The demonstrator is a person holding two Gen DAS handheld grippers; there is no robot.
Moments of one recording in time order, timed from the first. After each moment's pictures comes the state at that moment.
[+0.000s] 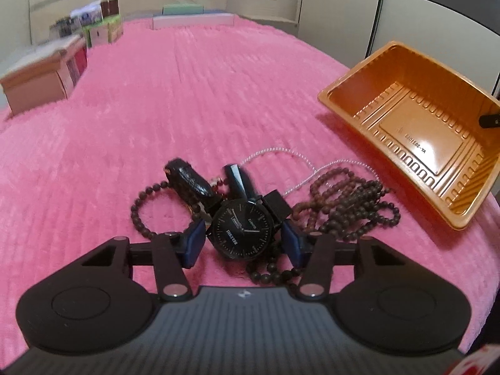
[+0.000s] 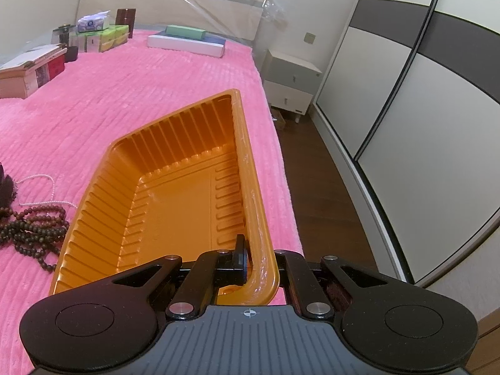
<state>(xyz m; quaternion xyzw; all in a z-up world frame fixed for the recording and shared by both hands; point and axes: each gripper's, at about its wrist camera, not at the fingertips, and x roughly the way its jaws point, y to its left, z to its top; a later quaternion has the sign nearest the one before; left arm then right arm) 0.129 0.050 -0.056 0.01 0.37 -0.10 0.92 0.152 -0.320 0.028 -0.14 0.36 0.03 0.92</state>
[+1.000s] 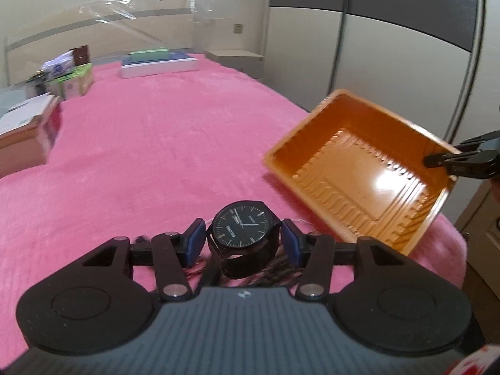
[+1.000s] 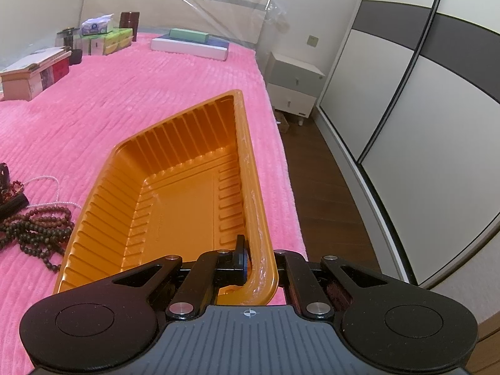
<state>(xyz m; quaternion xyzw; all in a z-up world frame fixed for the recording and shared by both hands) 0.120 0.009 0.020 0.02 0.32 -0.17 0.93 0.148 -0.322 0.032 -0.14 0.35 0.04 0.92</state>
